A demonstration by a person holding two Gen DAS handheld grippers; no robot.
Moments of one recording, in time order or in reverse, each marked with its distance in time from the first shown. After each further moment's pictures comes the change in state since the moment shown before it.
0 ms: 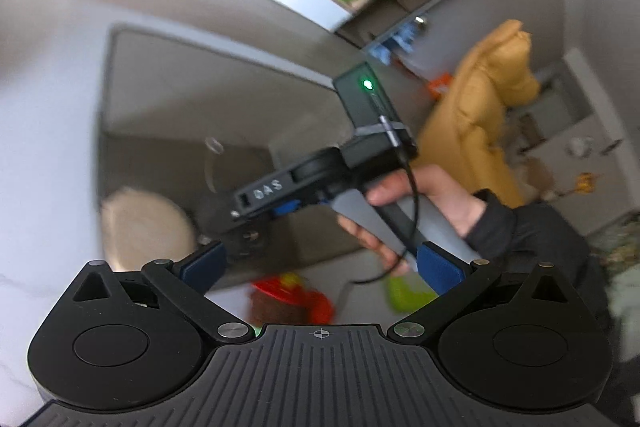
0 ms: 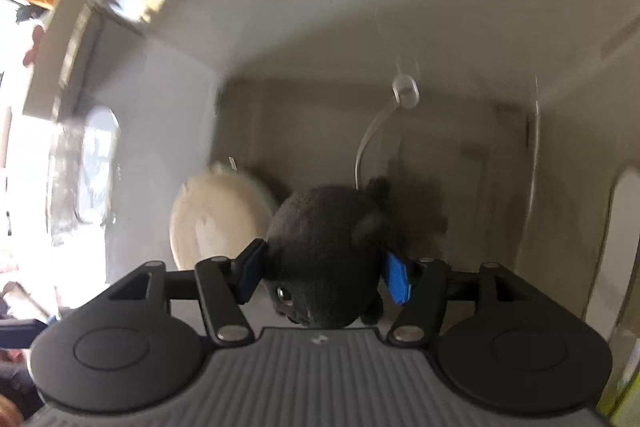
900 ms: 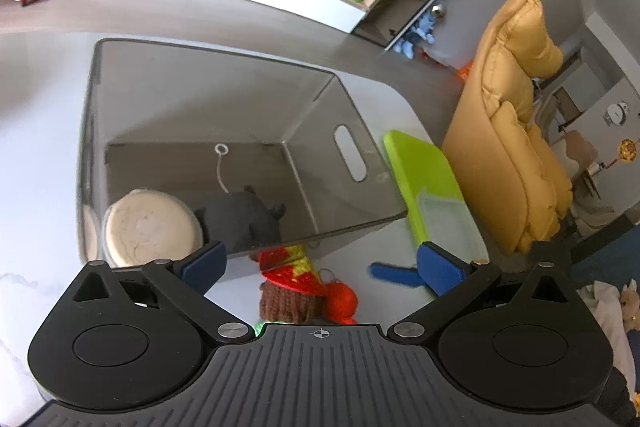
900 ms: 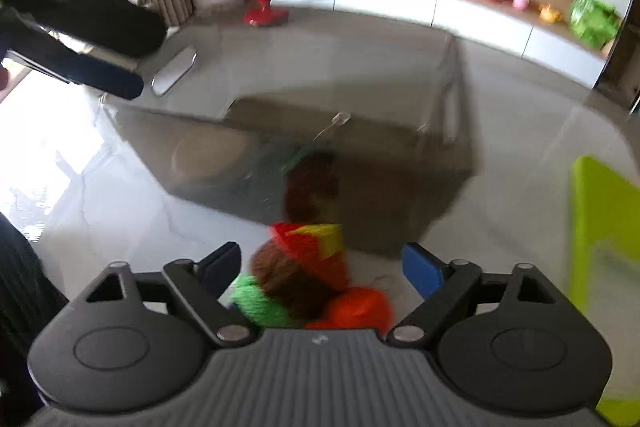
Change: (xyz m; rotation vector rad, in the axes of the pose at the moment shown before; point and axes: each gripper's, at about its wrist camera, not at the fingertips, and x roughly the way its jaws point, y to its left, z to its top) left arm 0.013 -0.044 -0.031 0.144 -0.063 0.207; right arm -0.017 0.019 -0.204 -0.217 -0.605 -0.195
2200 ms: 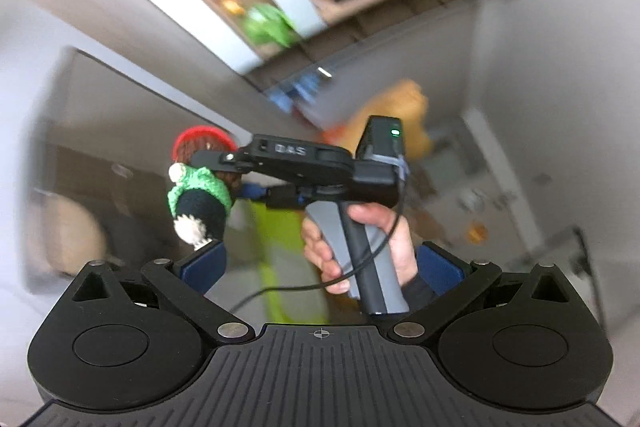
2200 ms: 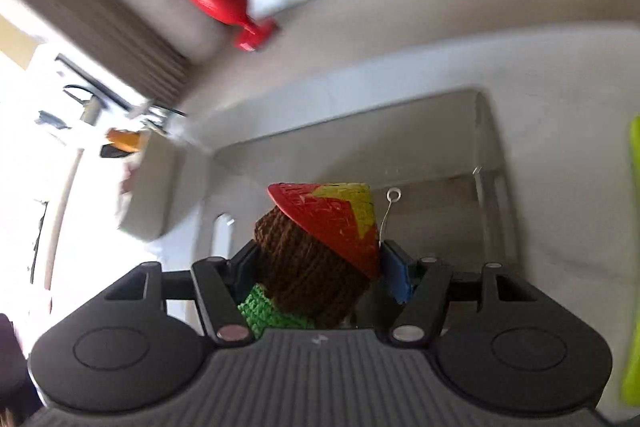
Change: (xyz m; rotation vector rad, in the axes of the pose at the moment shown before) left arm -0.079 0.078 0.012 -0.235 -0.151 -0.471; right arm 0.040 -0.061 0.188 0.486 0.167 0.215
